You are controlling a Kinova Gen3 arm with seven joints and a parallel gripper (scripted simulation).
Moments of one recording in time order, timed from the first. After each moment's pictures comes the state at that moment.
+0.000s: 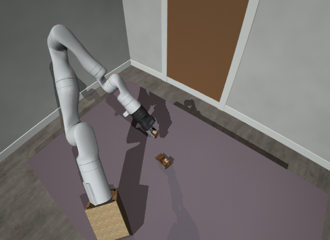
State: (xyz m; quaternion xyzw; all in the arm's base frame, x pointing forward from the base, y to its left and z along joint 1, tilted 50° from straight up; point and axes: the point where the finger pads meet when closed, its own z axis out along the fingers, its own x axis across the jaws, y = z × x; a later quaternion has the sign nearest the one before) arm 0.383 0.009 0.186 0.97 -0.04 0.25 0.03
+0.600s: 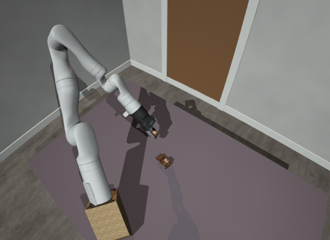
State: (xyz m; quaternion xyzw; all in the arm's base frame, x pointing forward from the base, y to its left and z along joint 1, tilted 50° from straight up) arm 0.381 0.008 0.184 0.97 -0.04 0.25 0.03
